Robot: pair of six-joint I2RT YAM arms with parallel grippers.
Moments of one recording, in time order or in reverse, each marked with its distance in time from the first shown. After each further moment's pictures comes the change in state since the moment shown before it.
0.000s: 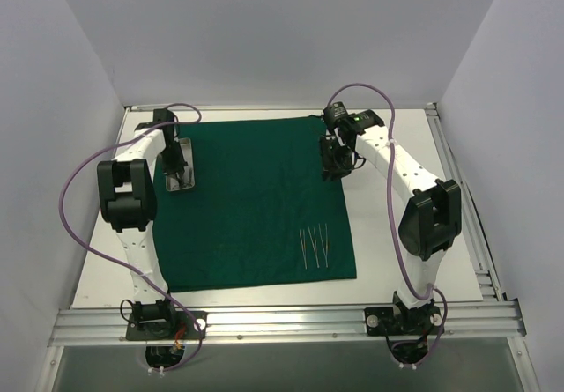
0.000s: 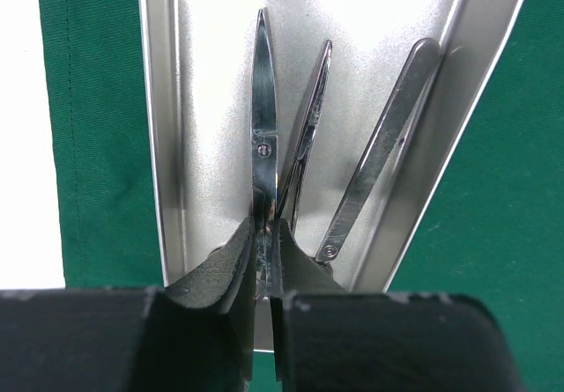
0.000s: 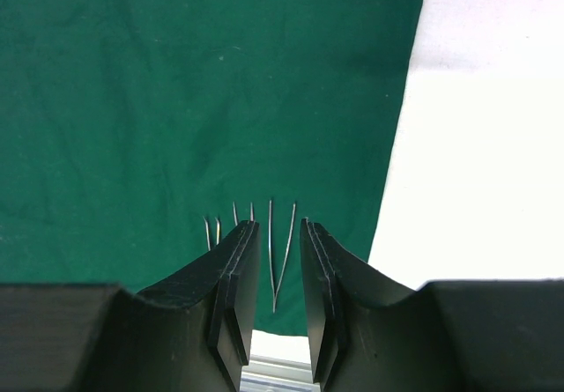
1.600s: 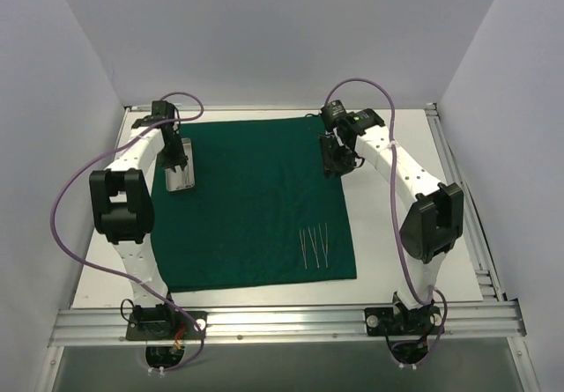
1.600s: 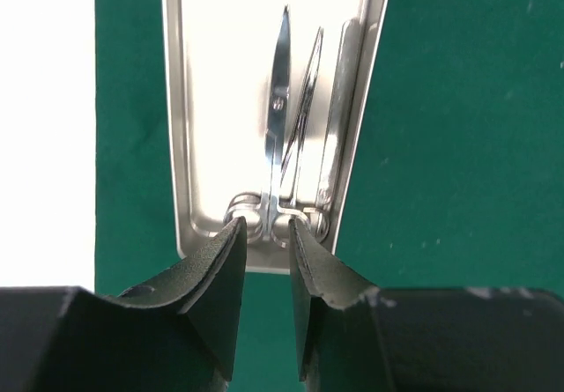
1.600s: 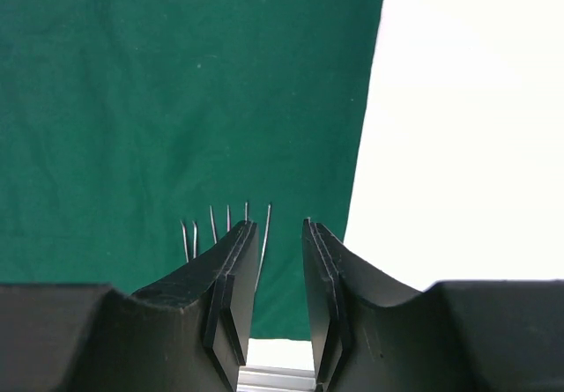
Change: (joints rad) left arm -0.036 -0.169 -0.062 0.007 -0.030 0.014; right arm 0.036 -0.026 0.027 -0.029 0.106 -0.028
